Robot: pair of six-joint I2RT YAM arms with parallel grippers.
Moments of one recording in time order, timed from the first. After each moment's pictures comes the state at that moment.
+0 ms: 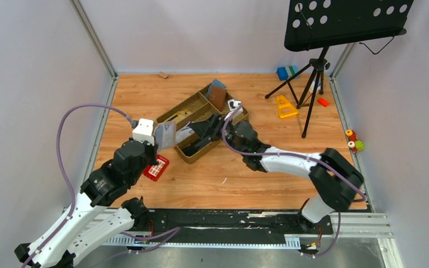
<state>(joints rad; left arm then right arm) -0.73 0.57 0.83 -0.71 -0.54 -0.19 0.88 1.63 0.87 0.76 0.10 0.84</state>
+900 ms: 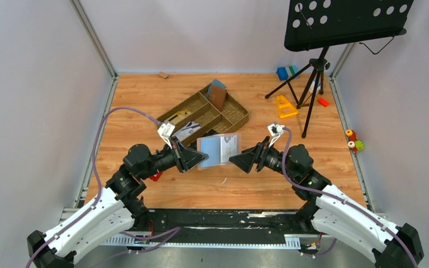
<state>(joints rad) -0.73 0.61 0.52 0.05 0.34 -0.69 0.72 0.74 0.42 0.28 -0.33 0.73</state>
